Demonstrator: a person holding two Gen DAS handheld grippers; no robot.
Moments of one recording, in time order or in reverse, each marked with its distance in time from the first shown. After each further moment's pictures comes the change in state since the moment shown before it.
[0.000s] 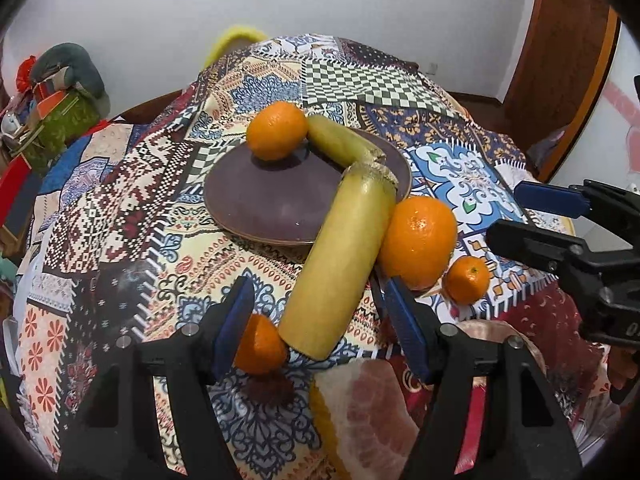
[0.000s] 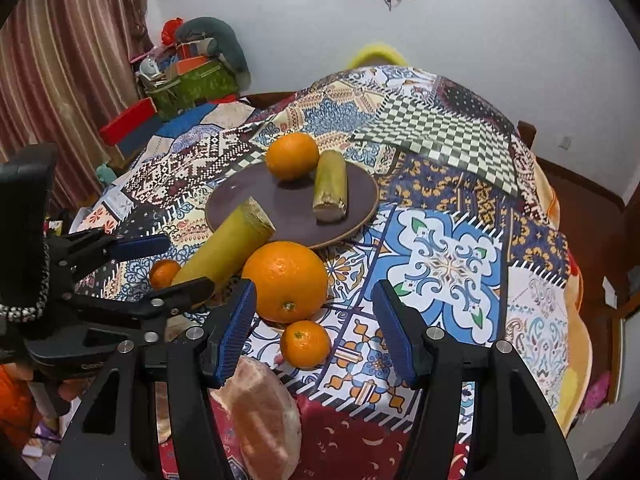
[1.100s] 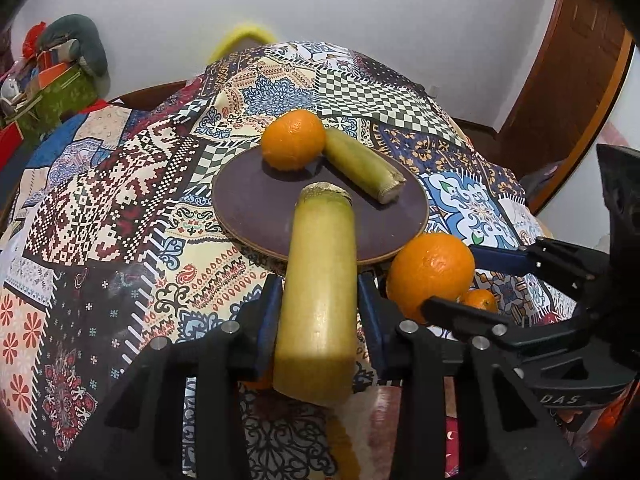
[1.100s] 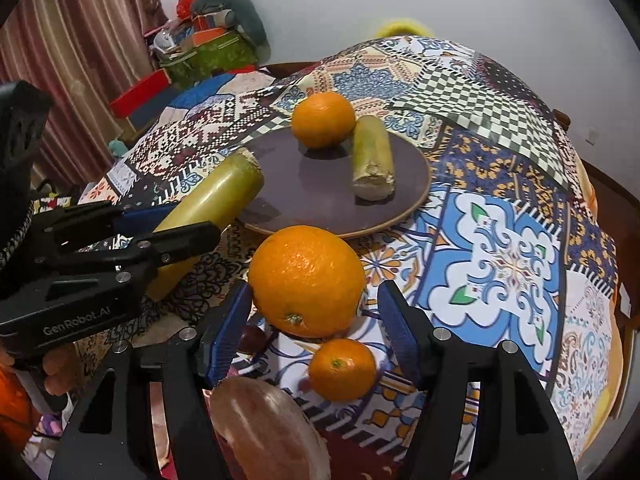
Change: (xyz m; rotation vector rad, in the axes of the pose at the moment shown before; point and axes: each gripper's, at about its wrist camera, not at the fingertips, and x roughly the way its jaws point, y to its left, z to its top) left arm 0.007 0.031 0.006 -0.108 -0.045 -0.075; right arm 0.049 0.019 0.002 -0.041 0.093 0.070
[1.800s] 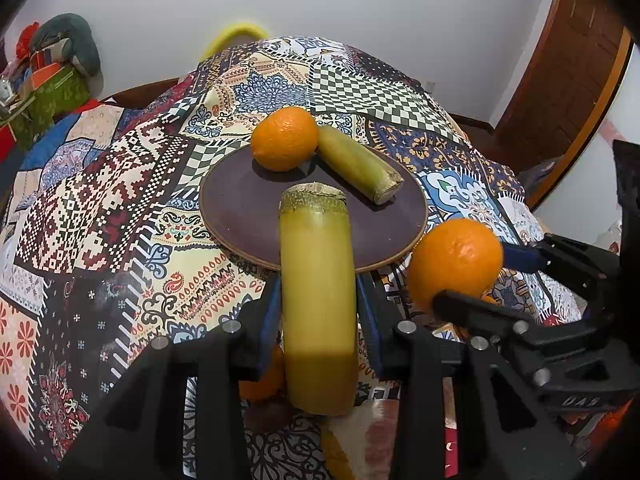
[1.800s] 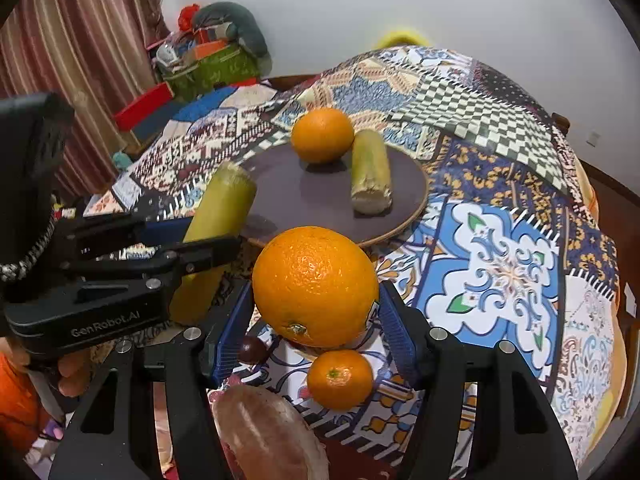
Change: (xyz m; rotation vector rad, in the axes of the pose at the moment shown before) left arm 0.010 -0.001 0.007 0.006 0.019 -0.016; right arm -0.011 -0.004 0.001 0.022 -0.056 0.011
